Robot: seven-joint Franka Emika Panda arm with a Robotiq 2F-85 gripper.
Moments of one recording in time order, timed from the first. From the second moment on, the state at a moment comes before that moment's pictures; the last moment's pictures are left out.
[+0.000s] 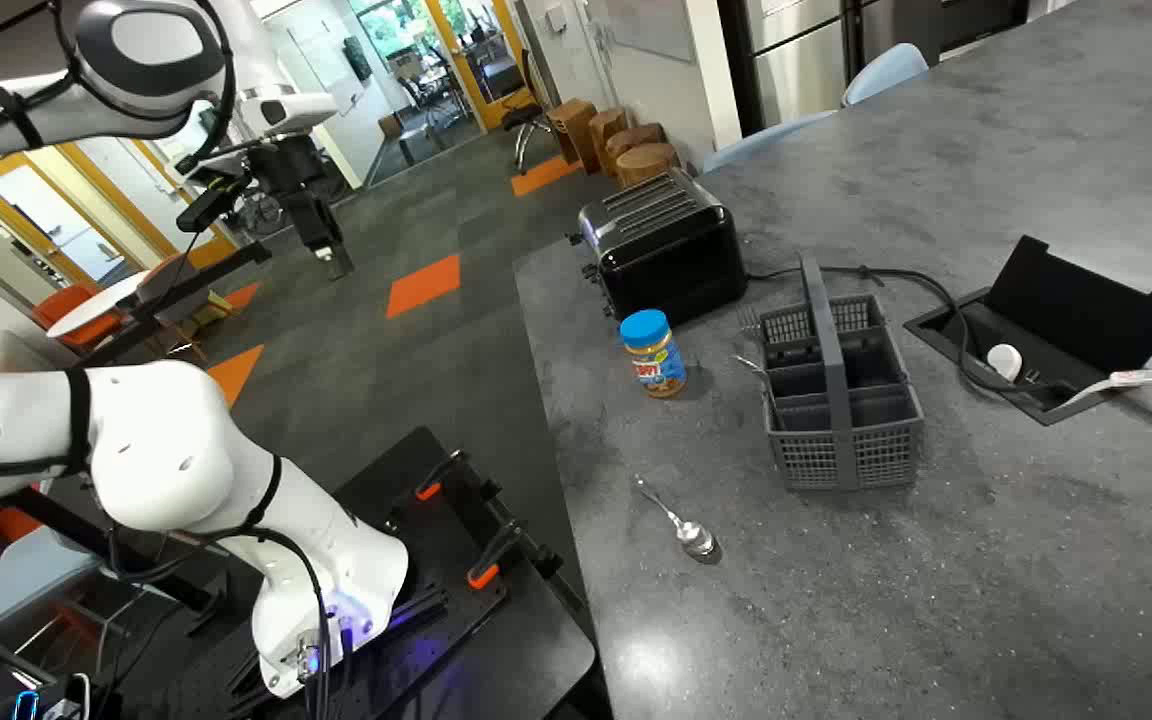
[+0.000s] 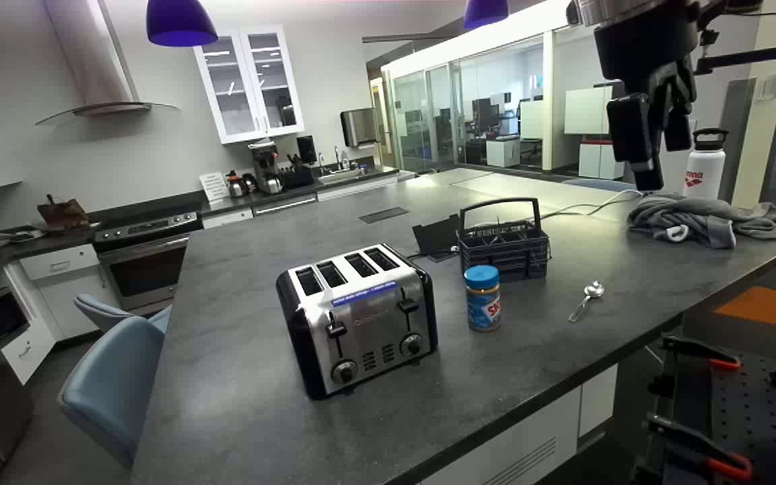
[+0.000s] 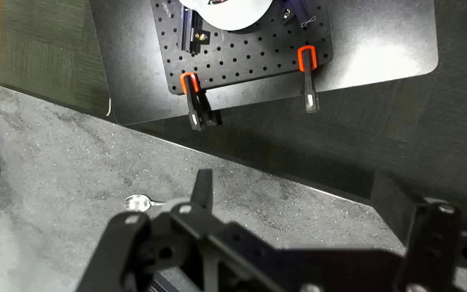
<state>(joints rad) 0.04 -0.77 0.32 -2.50 0.05 1.51 0.44</state>
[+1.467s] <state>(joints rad) -0.06 -0.16 0.27 -2.30 -0.06 2.26 0.60</state>
